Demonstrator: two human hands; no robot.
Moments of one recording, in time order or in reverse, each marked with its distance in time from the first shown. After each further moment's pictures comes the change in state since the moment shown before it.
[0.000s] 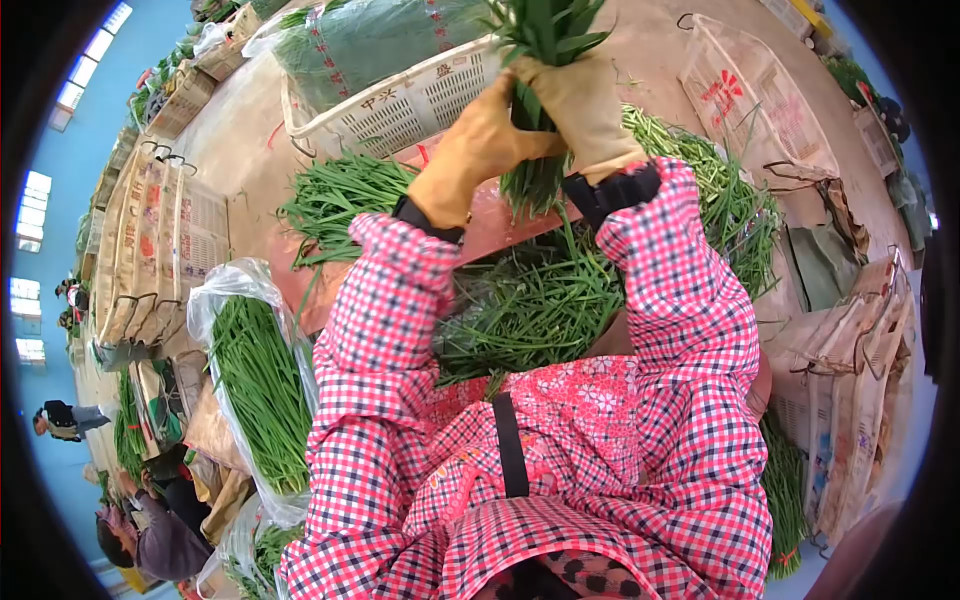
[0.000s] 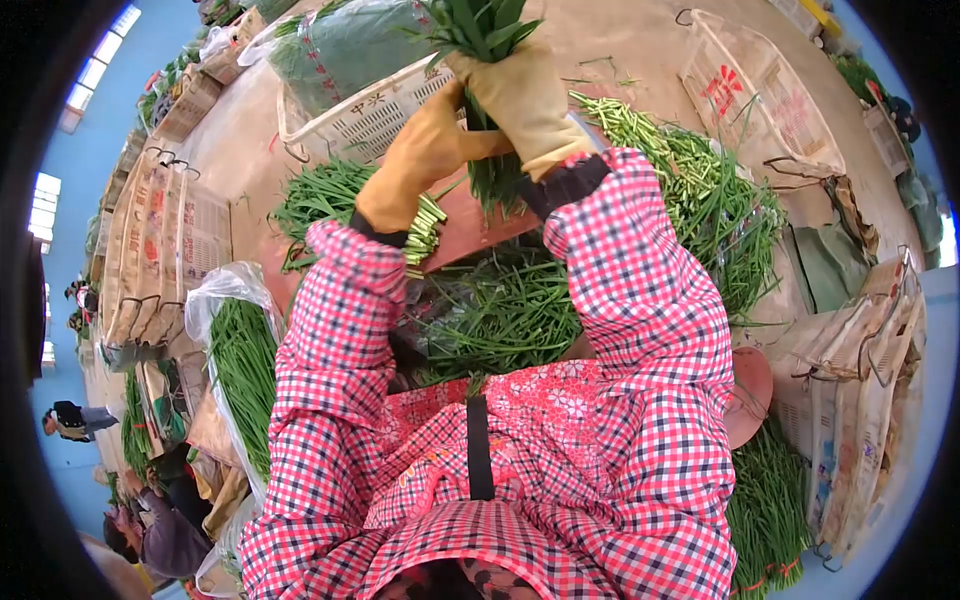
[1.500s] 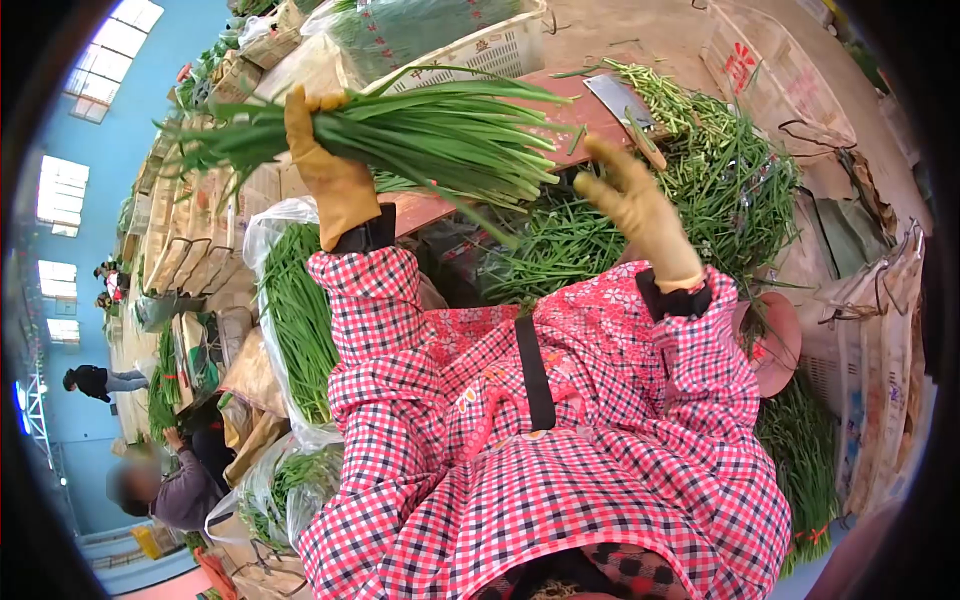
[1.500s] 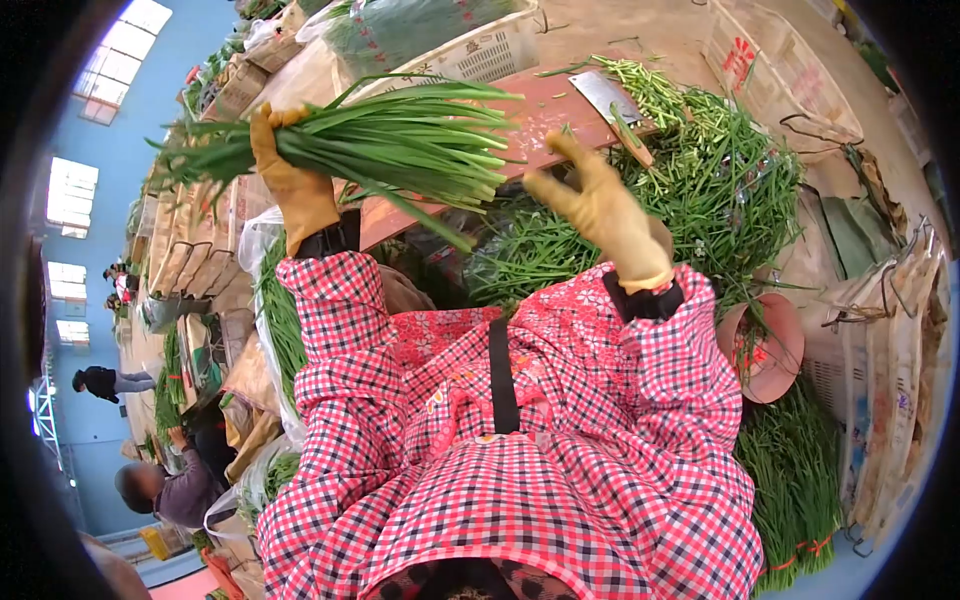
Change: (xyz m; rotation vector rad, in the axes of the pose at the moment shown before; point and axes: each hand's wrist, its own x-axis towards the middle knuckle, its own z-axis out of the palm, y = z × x) left_hand -0.161 0.032 -0.120 -1.144 0.786 0.326; right_hand -0.201 0.030 -0.072 0.150 -0.335 0.124
